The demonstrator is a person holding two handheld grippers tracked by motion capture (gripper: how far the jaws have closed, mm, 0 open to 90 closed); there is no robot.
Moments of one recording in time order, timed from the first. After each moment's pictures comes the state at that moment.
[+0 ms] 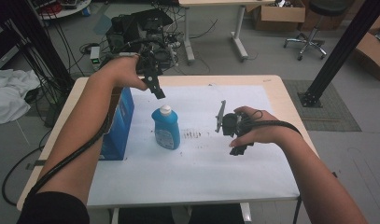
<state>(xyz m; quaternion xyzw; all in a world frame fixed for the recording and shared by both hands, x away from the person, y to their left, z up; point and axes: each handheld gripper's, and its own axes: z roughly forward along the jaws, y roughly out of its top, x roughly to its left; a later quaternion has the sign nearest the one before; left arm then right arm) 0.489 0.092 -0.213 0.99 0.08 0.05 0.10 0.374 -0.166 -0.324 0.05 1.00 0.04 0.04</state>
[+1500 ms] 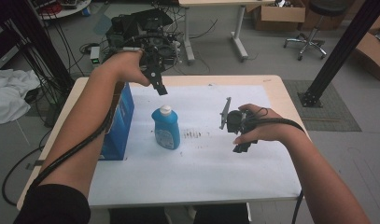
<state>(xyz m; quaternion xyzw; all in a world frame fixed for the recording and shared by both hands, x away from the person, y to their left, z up) 0.496 0.082 -0.204 0.99 0.07 0.06 0.08 0.380 -0.178 -0.319 0.06 1.00 0.04 0.05</state>
